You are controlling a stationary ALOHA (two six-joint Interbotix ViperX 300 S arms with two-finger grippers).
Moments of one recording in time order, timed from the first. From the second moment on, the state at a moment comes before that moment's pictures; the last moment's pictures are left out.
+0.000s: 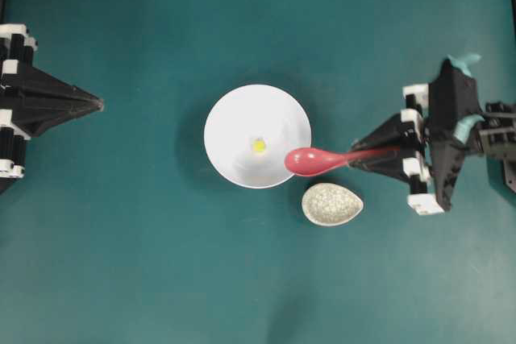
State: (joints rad) left arm 0.01 -0.96 1.18 0.02 -0.26 0.00; right arm 0.09 -0.46 1.05 0.44 -0.15 -0.16
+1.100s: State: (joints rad) left arm 0.00 -0.96 1.18 0.02 -0.24 0.01; right arm -0.11 -0.09 0.47 0.31 0.68 -0.08
